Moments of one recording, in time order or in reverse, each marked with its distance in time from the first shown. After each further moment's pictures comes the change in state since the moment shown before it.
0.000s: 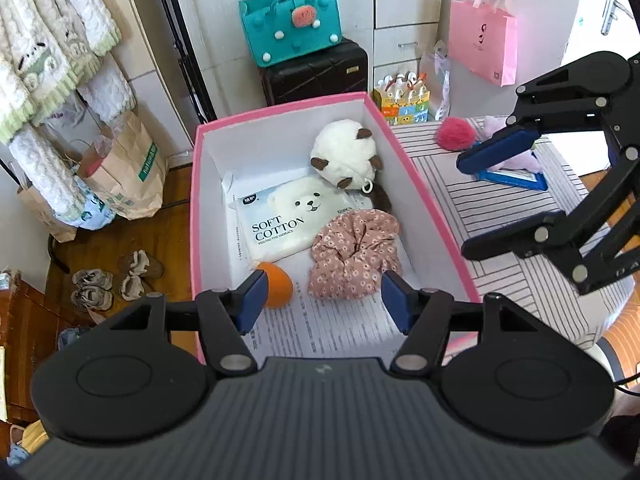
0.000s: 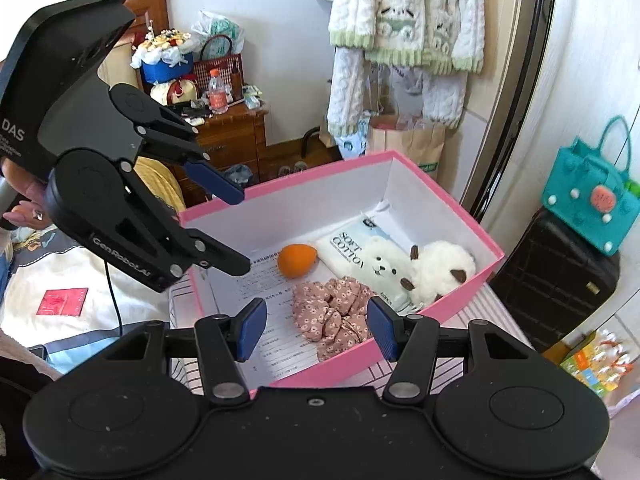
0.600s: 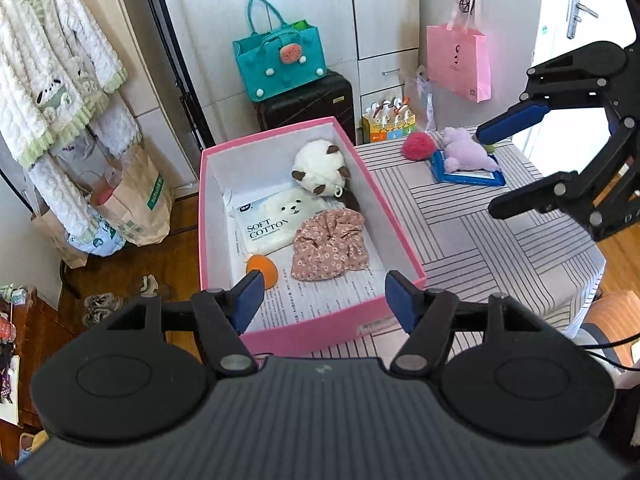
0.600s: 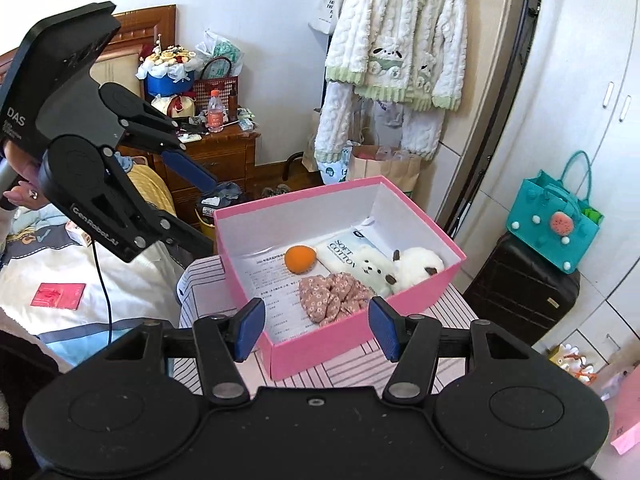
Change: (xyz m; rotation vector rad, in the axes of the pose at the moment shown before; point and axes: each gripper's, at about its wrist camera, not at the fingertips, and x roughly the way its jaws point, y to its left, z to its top) left arm -0.073 -0.034 -0.042 0.053 -0.109 0.017; right arm -0.080 0.044 -0.034 -0.043 -0.079 -0.100
